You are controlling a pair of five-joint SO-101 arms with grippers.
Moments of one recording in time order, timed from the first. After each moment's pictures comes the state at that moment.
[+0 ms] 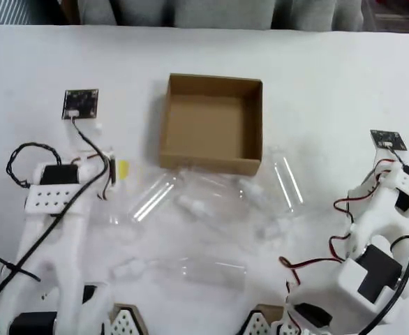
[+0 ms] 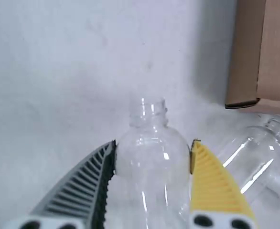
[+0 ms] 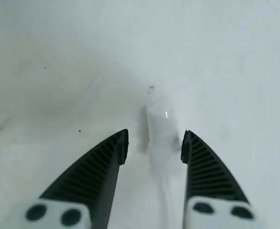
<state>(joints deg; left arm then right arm) -8.3 -29.3 47.4 53.5 2.9 35.4 1.9 26.8 61.8 34.5</state>
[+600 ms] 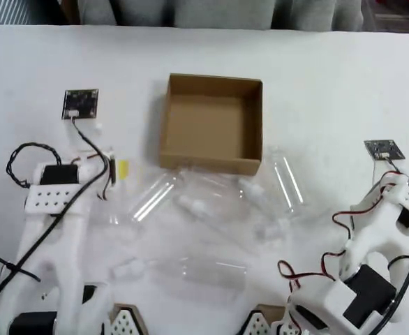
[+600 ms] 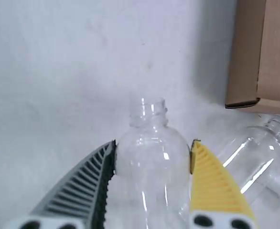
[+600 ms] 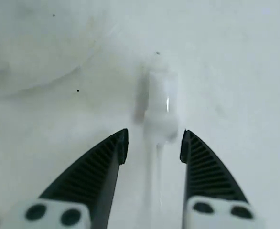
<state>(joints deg) -8.3 -29.3 47.4 53.5 2.9 38.9 -7.0 34.5 61.5 46.1</state>
